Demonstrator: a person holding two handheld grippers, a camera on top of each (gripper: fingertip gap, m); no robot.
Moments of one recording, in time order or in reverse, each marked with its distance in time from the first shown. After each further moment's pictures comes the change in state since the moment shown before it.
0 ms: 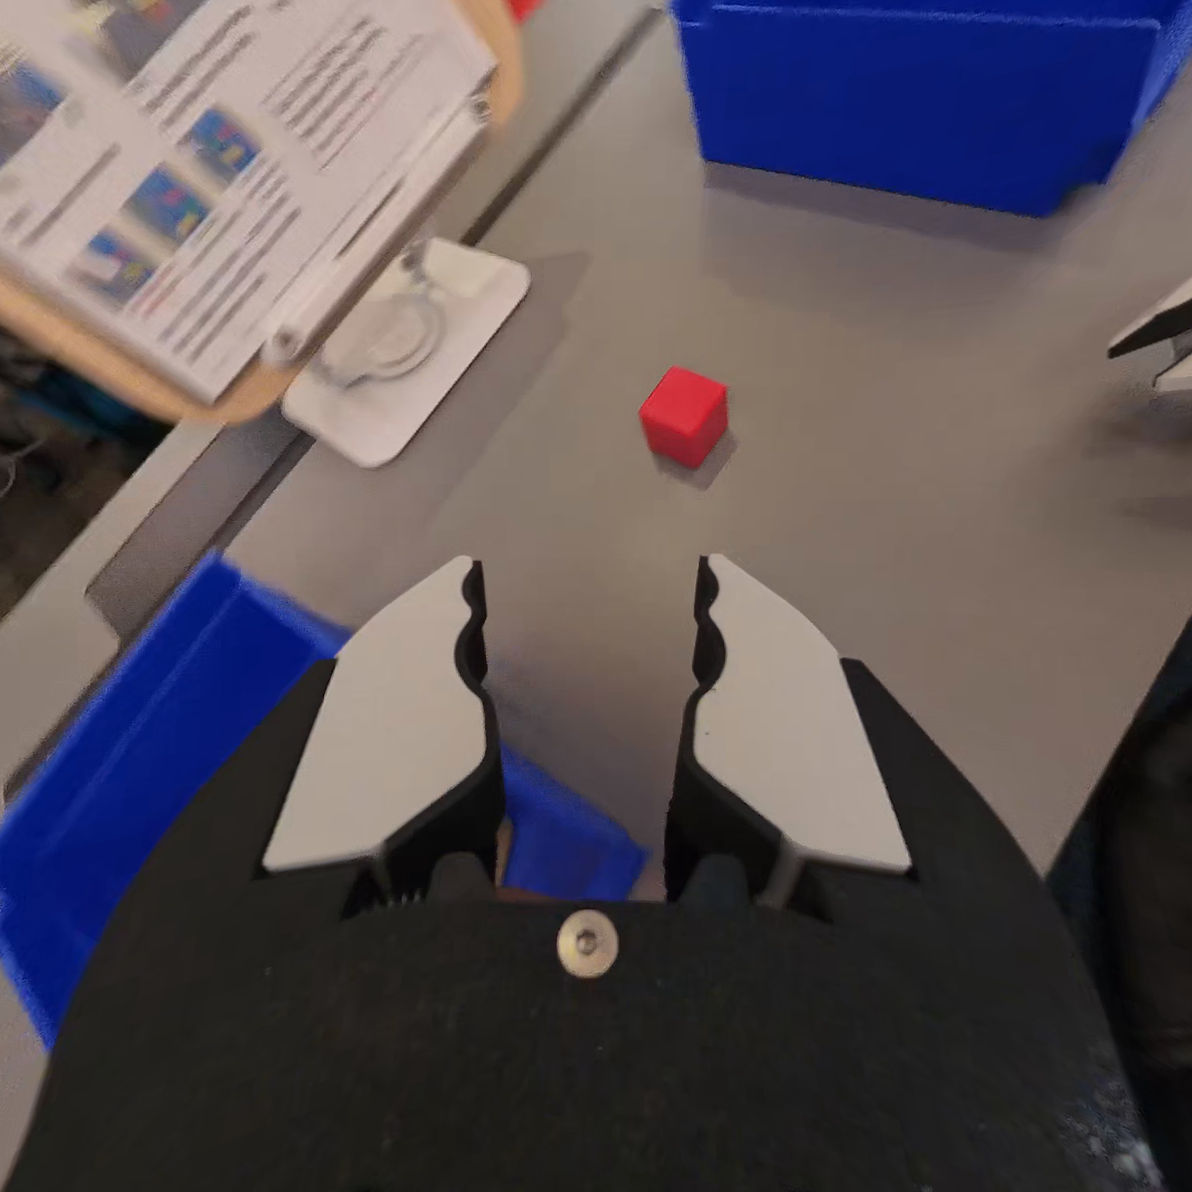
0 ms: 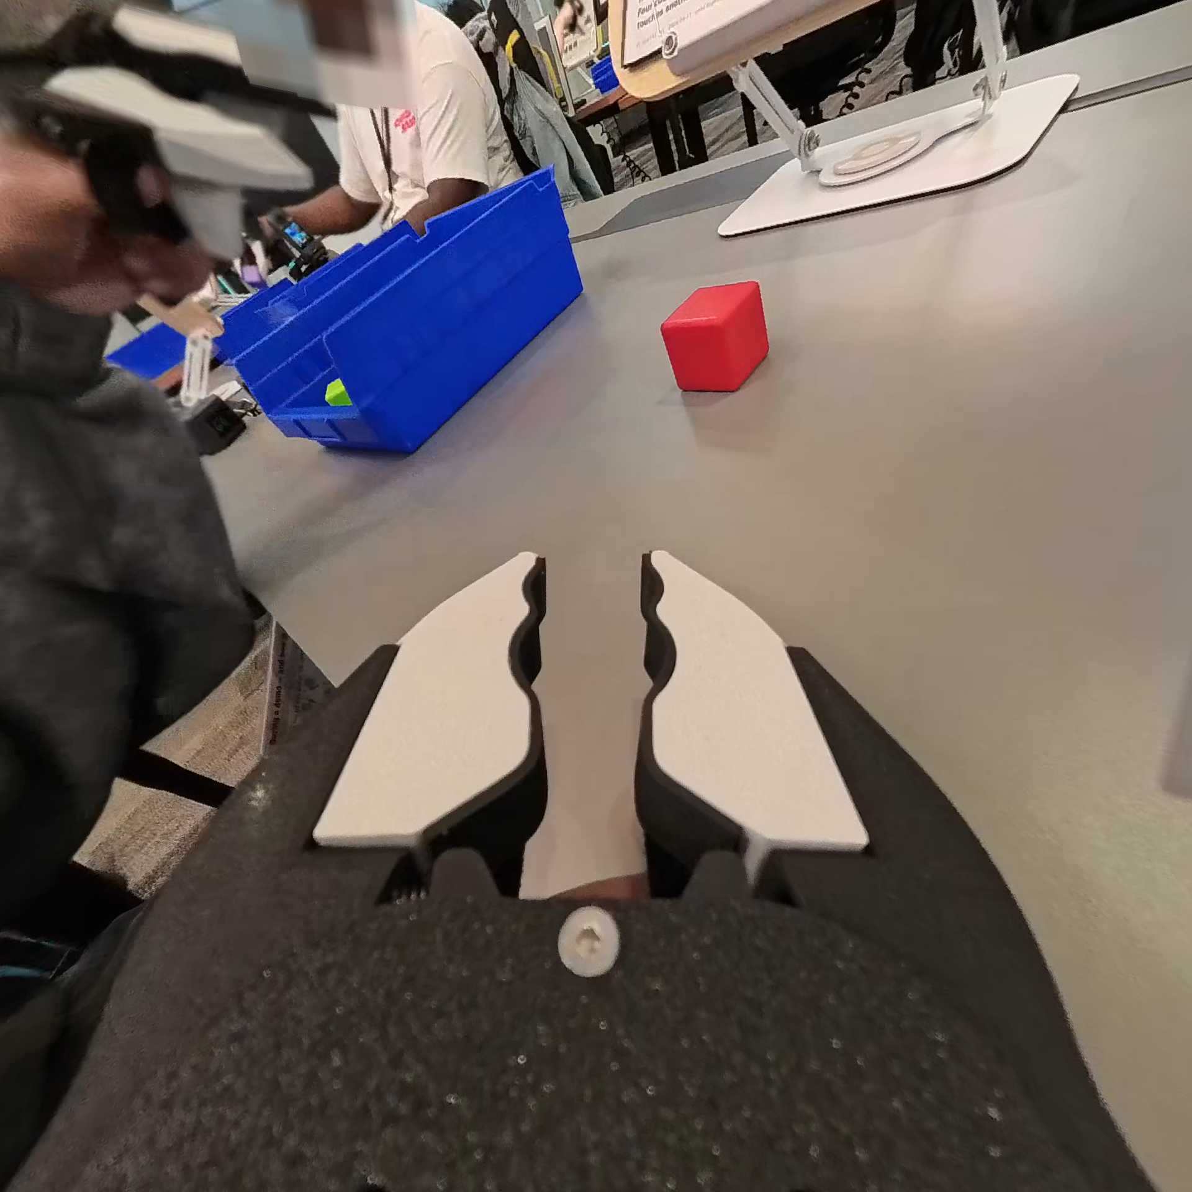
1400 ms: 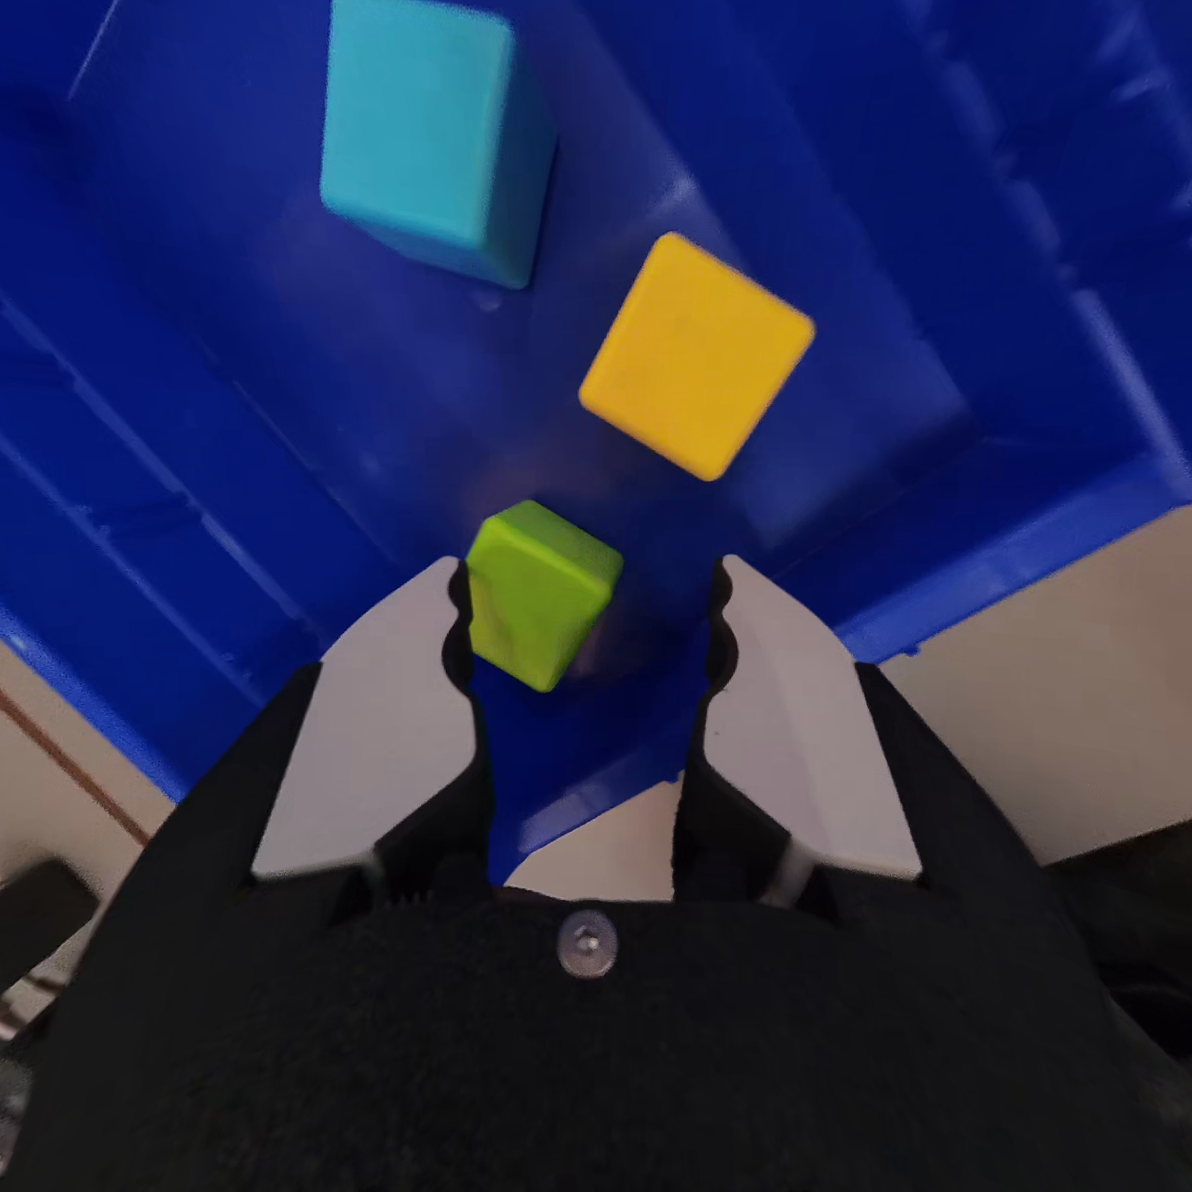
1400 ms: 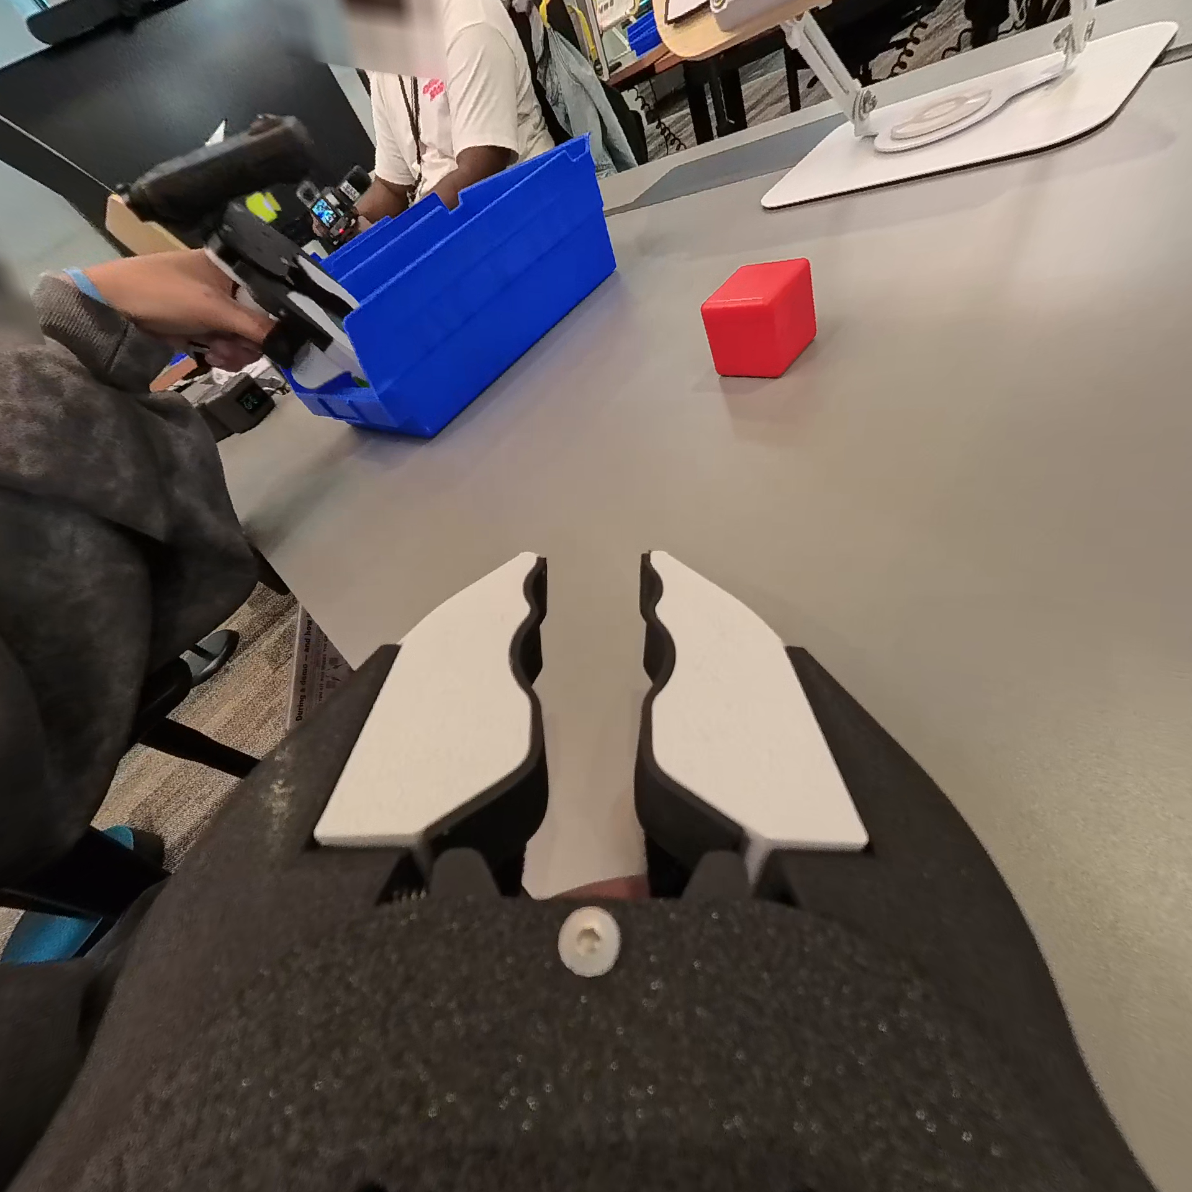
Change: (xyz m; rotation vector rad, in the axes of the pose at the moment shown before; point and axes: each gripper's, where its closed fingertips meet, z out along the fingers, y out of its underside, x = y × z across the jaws) left arm -0.088 0.240 -0.033 -0.719 -0.088 -0.319; right arm -0.011 0.004 0.008 -0.035 -0.049 0.001
